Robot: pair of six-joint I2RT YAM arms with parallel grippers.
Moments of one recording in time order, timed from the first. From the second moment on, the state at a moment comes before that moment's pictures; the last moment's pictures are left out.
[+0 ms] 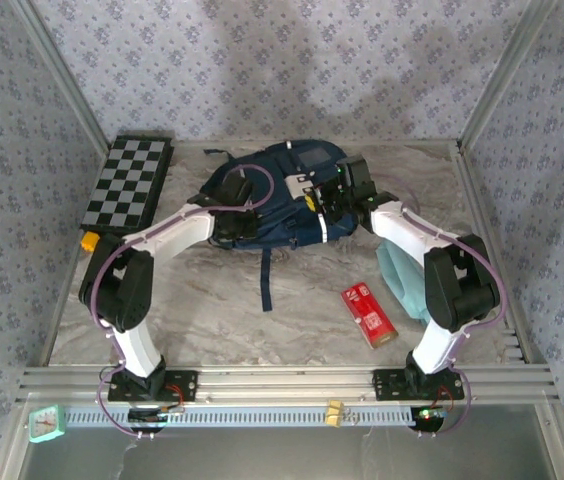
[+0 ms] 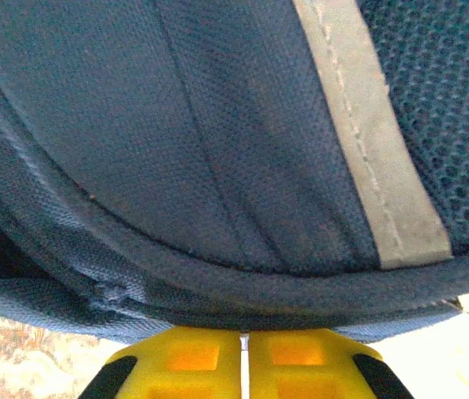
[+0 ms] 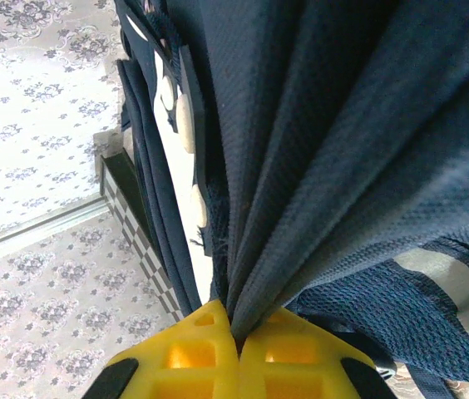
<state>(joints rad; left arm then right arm) -0.54 1.76 1.27 -0.58 -0.02 -0.53 0.41 1.72 1.22 -0.16 -0.32 1.47</state>
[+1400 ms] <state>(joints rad) -0.81 1.65 1.21 -0.49 -0.10 -0.57 0.20 2.01 1.65 -0.45 -0.60 0.99</state>
